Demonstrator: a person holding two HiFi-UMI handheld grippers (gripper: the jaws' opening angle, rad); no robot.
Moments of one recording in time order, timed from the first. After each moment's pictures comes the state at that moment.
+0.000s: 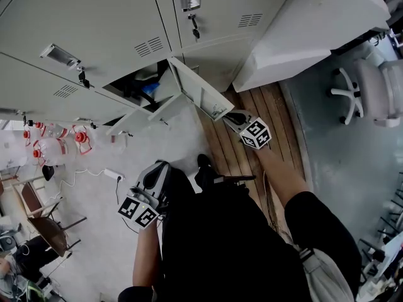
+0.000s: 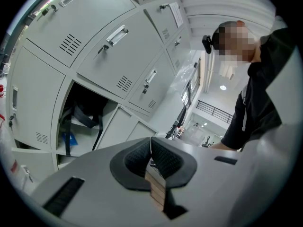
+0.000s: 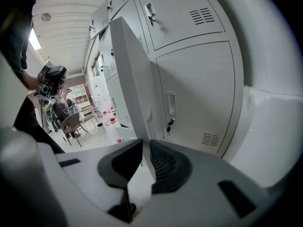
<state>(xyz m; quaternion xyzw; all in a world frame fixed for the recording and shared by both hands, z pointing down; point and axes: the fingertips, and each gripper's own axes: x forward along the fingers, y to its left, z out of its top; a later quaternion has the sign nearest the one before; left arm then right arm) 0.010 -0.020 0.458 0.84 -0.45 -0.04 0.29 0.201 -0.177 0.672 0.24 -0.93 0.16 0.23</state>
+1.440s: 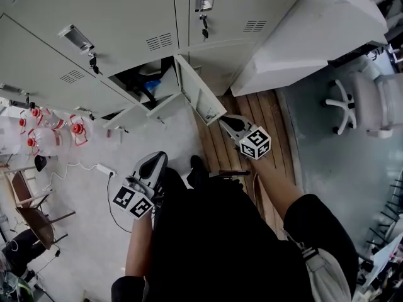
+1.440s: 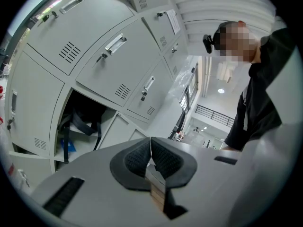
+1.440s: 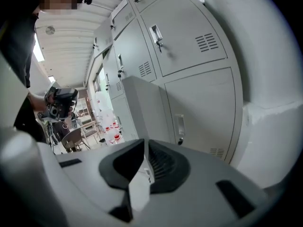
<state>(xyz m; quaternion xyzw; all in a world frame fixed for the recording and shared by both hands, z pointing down) 0.004 -0.024 0.440 0.85 -0.45 -0.07 0.27 0.183 -0.151 0.590 0.25 -0.94 0.16 0.14</state>
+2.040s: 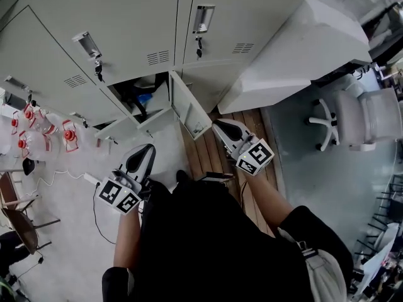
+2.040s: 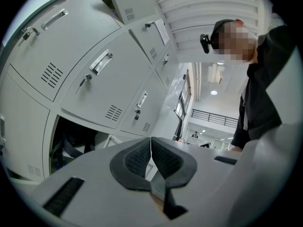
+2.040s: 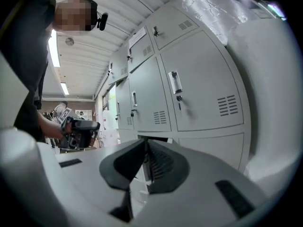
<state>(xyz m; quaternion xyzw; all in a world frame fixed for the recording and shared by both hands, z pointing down) -0.003 -0.053 0.375 0.86 -0.46 -0.11 0.20 0.168 -0.143 0.407 0.24 -0.97 0.07 0.02</state>
